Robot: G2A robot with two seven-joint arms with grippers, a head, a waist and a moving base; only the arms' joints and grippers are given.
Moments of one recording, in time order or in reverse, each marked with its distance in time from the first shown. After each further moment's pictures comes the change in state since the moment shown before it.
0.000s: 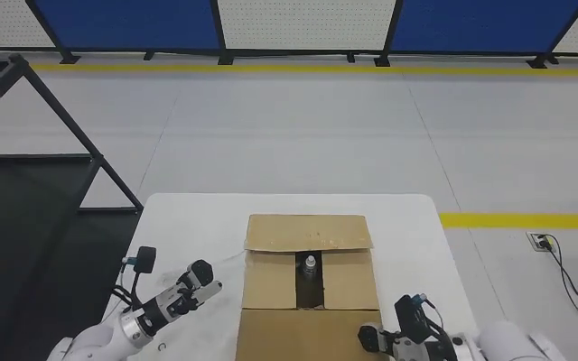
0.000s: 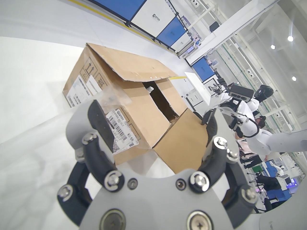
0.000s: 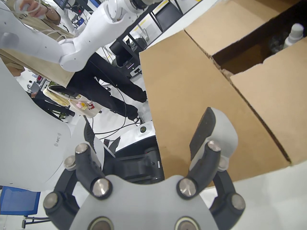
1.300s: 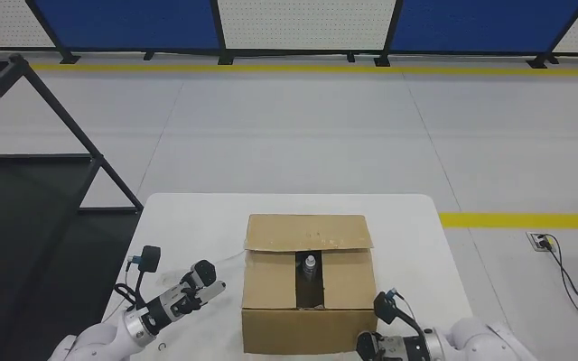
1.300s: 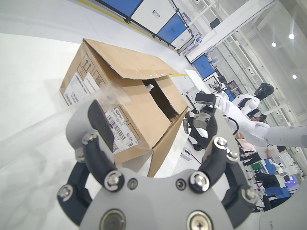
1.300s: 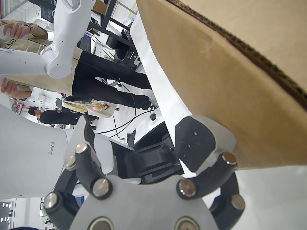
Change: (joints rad) left arm -0.011 0.002 0.016 0.003 0.005 0.010 -0.003; right arm 0.205 0.012 -0.295 0.297 0.062 0.115 -0.026
